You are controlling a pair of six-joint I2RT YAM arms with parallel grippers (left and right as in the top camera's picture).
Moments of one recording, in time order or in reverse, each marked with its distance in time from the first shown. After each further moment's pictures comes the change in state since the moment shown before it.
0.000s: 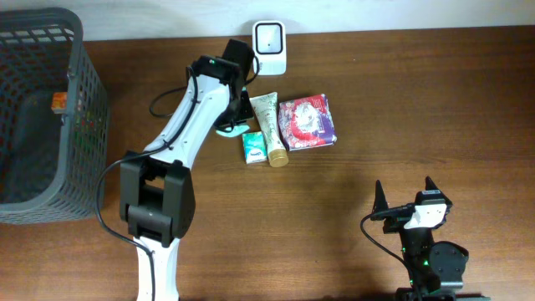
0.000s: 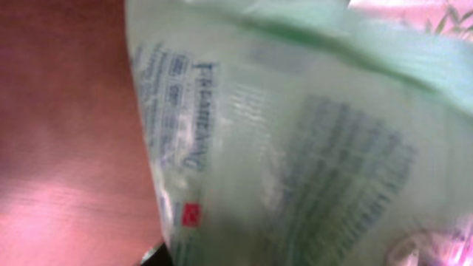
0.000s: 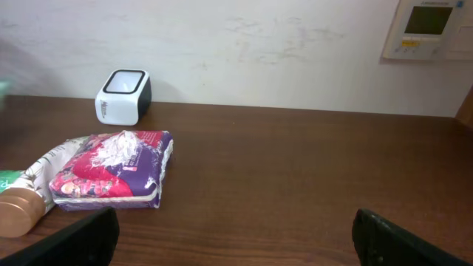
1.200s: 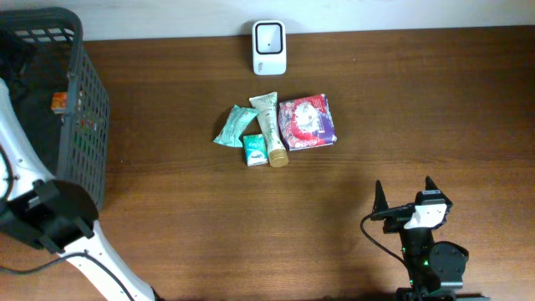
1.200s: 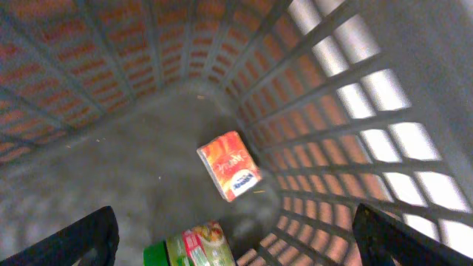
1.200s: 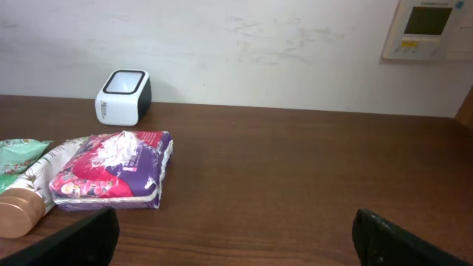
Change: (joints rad) left arm 0.848 0.074 0.576 -0.021 0.003 -0.053; right arm 0.000 0.000 0.000 0.000 0.000 0.000
